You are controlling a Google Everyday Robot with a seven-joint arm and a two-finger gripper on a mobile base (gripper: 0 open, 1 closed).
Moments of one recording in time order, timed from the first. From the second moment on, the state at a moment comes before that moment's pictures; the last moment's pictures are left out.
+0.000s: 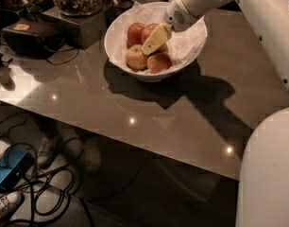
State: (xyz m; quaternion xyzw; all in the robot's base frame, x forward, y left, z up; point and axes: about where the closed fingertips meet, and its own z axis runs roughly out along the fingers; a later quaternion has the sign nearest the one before) arm 0.703 -0.044 0.922 -0.50 0.79 0.18 0.30
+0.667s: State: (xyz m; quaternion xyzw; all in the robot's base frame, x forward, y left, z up) arm 0.703 -0.044 0.922 -0.50 0.79 0.18 0.30
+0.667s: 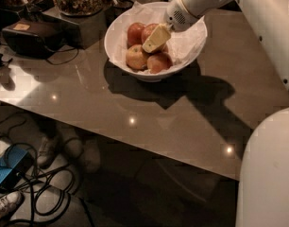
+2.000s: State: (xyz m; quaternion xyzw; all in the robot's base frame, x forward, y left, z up) arm 0.644 -0.016 1.006 -0.52 0.78 0.16 0.31
